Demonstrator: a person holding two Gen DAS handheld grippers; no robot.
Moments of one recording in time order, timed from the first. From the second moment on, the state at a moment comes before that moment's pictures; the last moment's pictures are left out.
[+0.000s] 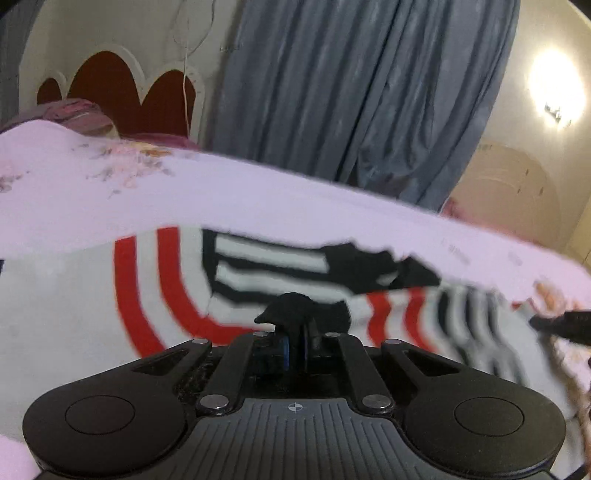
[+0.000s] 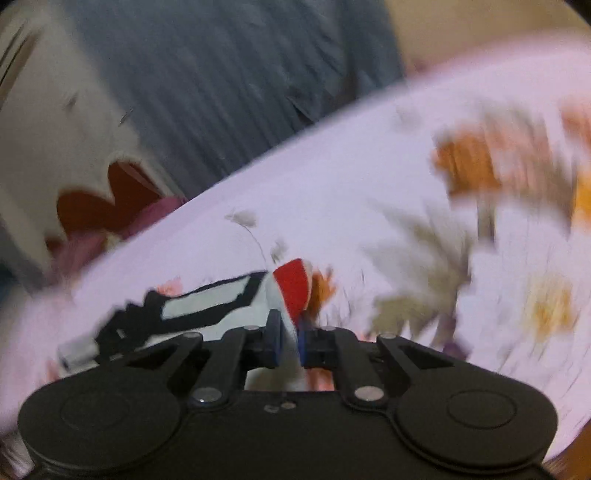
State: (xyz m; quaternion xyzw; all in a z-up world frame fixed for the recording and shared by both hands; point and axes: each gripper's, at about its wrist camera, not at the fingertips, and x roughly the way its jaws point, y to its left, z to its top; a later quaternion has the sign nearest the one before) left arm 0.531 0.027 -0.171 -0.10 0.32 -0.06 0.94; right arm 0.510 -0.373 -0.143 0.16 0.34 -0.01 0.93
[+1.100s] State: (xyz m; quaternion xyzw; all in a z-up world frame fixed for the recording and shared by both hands) left arm 0.550 -0.041 -0.160 0.01 0.31 -0.07 0.95; right arm 0.503 -0.316 -0.127 0.01 0.37 -0.01 0.93
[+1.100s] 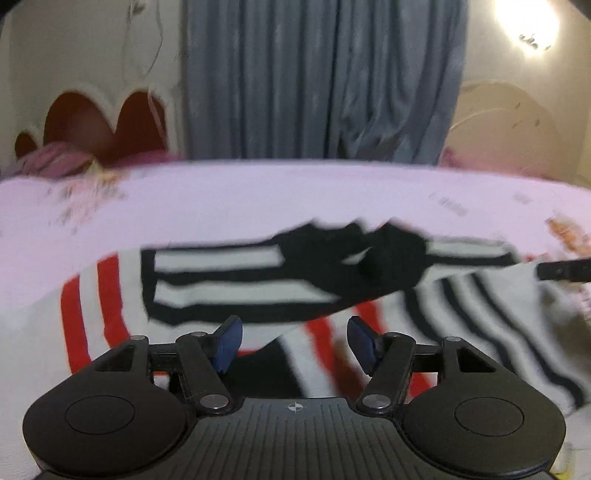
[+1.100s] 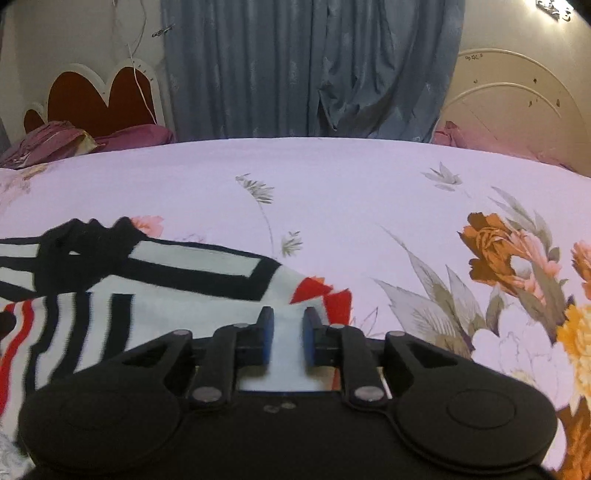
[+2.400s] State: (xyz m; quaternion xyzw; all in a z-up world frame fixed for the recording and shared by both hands) left arm 0.464 0.078 -0.152 -0.11 0.32 -0.01 0.94; right arm 0.411 -0.257 -0.107 0.02 0.38 -0.01 0.92
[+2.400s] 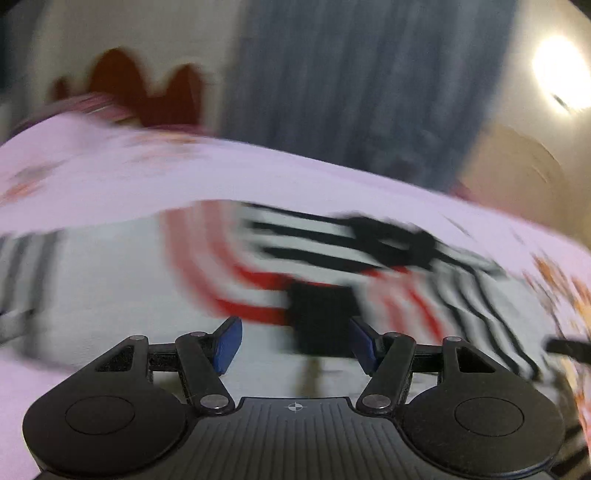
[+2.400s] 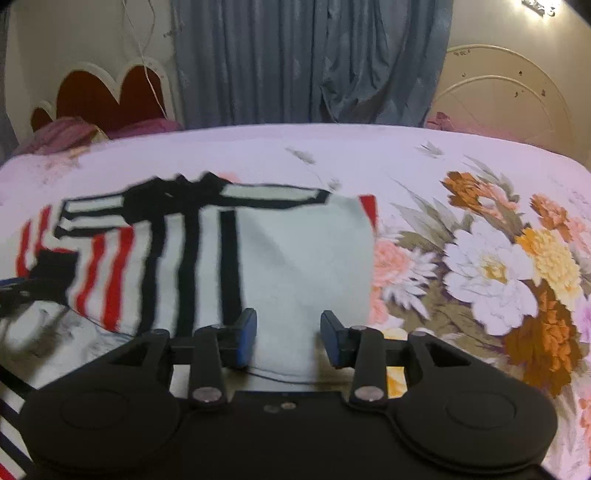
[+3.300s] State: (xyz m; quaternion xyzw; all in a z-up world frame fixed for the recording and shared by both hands) left arm 0.459 0.327 -0.176 -0.37 0.21 0.15 0.89; right arm 0.440 -0.189 -0.104 0.05 0.38 0.02 0.92
